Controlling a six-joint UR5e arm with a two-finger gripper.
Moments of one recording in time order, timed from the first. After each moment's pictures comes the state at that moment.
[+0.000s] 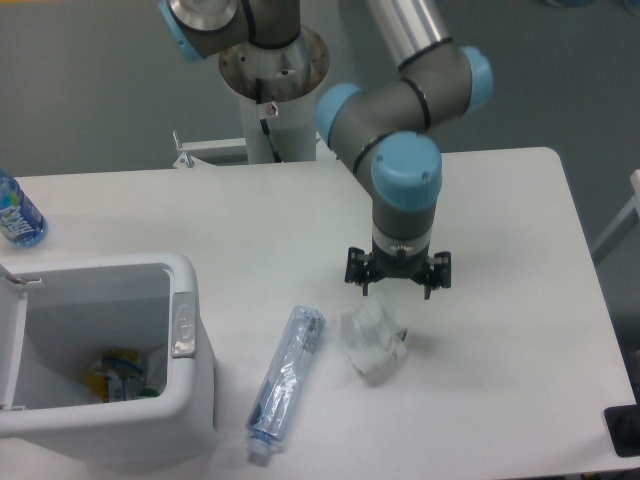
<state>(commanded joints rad) 2.51 -2.01 -1.72 -0.93 1.60 0.64</state>
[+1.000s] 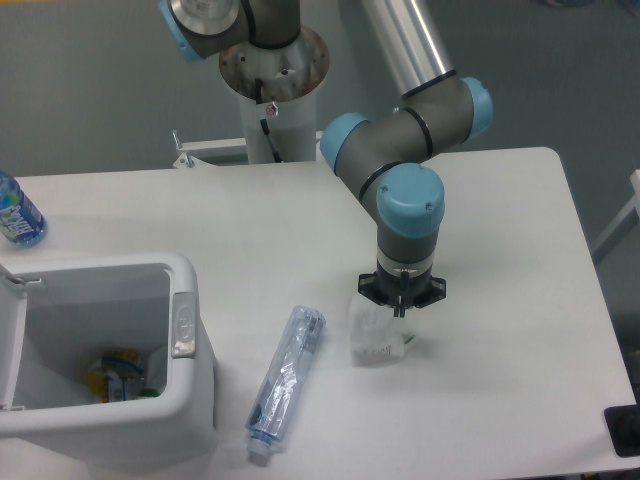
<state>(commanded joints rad) 2.52 -2.00 -1.65 -0.92 1.60 0.65</state>
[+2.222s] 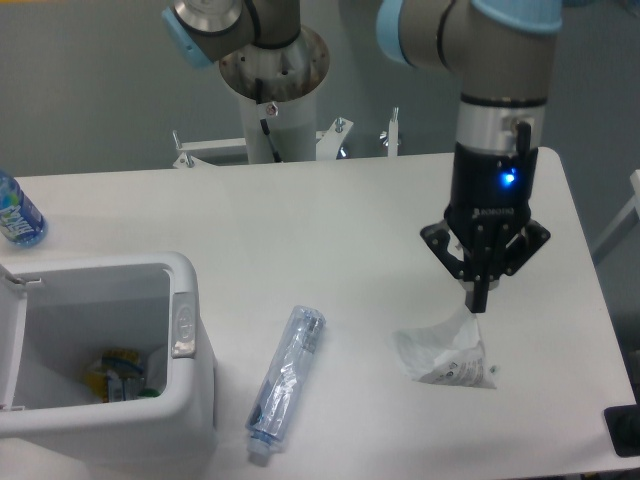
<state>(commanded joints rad) 2.56 -1.80 -1.35 -0.93 1.13 0.23</state>
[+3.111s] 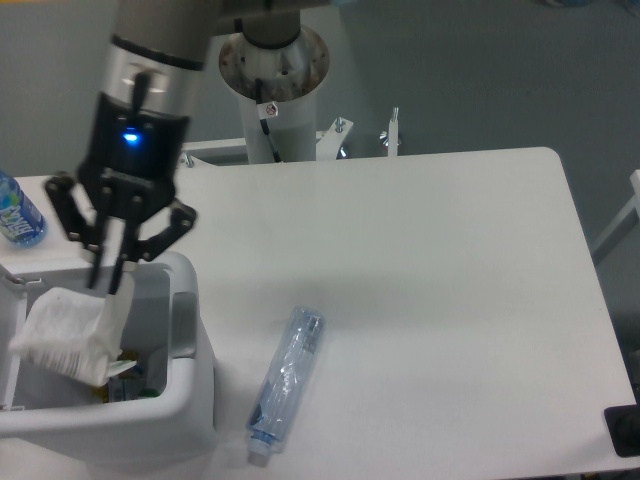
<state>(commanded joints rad) 2.12 -1.73 -1.40 -0.92 1.13 0.04</state>
